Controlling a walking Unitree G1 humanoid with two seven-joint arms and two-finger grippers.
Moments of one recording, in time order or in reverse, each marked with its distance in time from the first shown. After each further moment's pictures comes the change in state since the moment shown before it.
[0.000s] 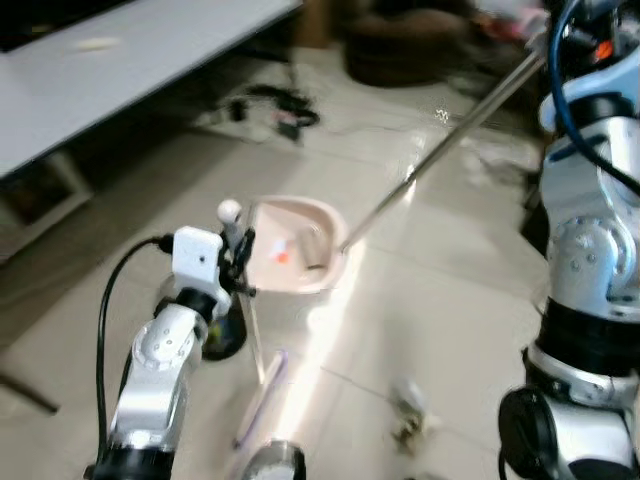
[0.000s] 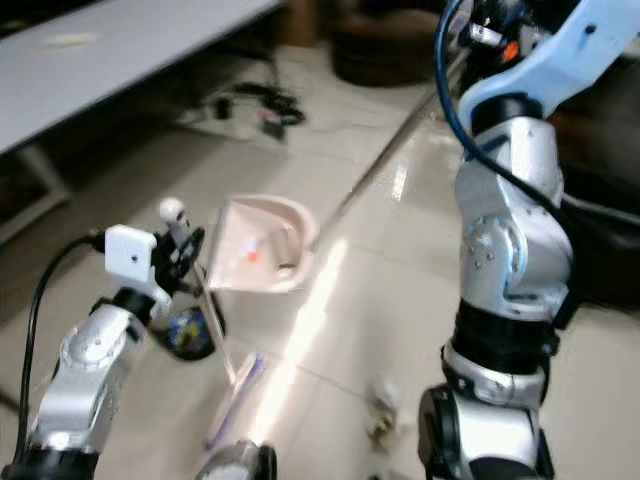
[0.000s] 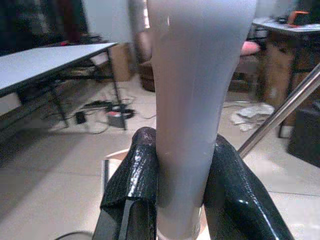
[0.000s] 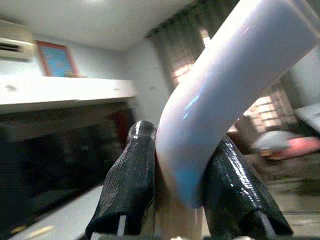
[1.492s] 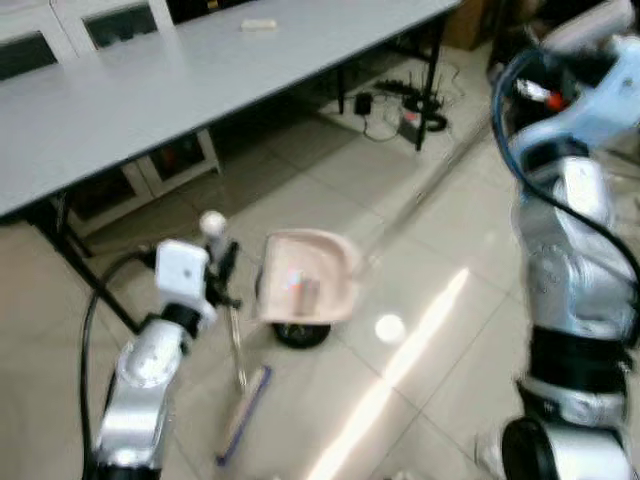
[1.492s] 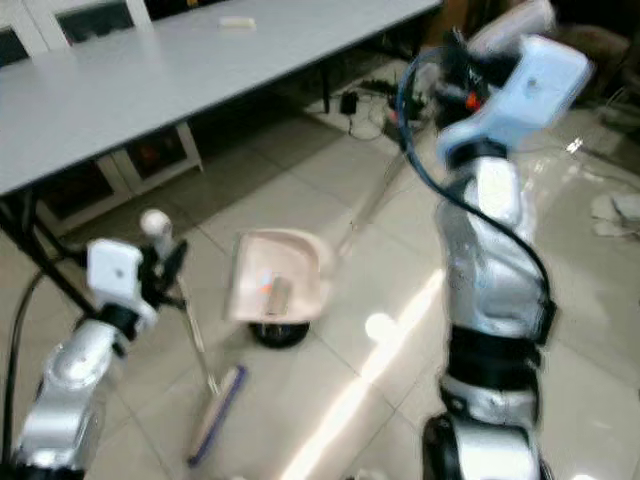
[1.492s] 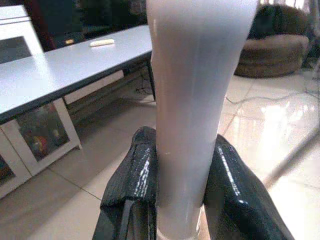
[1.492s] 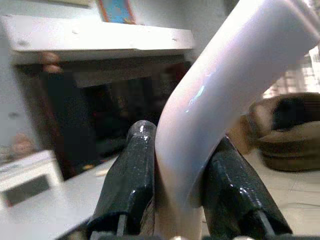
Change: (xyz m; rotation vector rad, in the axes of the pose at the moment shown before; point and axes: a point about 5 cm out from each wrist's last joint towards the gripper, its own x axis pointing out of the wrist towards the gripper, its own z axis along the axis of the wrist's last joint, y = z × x) left arm -0.017 0.007 -0.011 0.010 0.028 0.033; right arm -0.016 -0.031 -0.036 -0.144 0.079 -0.053
